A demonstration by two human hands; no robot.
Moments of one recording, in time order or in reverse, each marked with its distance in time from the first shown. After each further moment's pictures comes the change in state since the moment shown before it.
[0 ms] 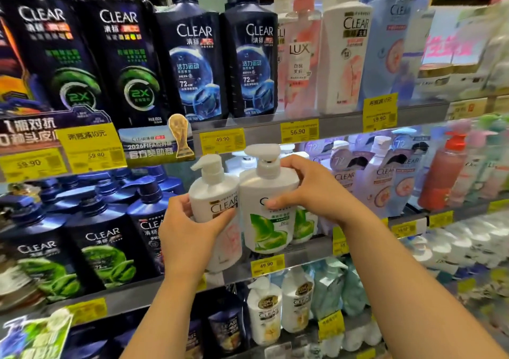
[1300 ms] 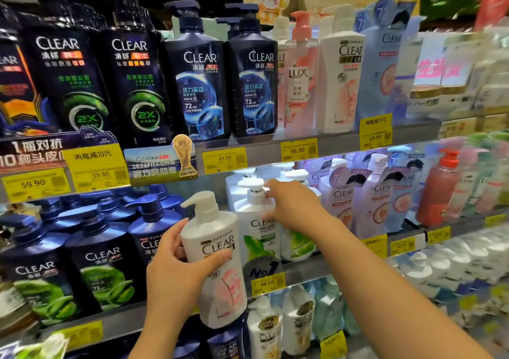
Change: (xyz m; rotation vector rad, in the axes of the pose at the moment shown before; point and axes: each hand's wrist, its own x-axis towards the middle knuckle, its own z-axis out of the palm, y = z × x) left_hand -0.017 -0.010 -0.032 -0.215 -0.152 -0.112; right_hand 0.043 0.005 0.033 -0.859 -0.008 0.000
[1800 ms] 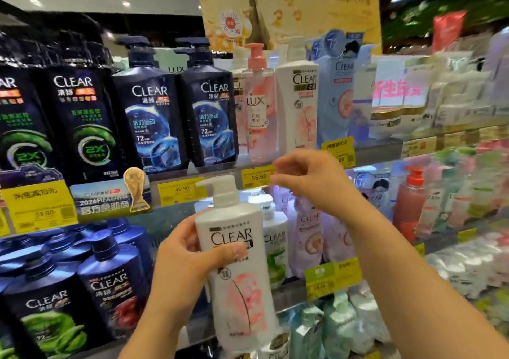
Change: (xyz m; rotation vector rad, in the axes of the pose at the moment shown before) left_hand -0.009 0.083 0.069 -0.274 -0.333 0.040; right_hand -0.037 0.057 -0.114 0.615 0.294 -0.019
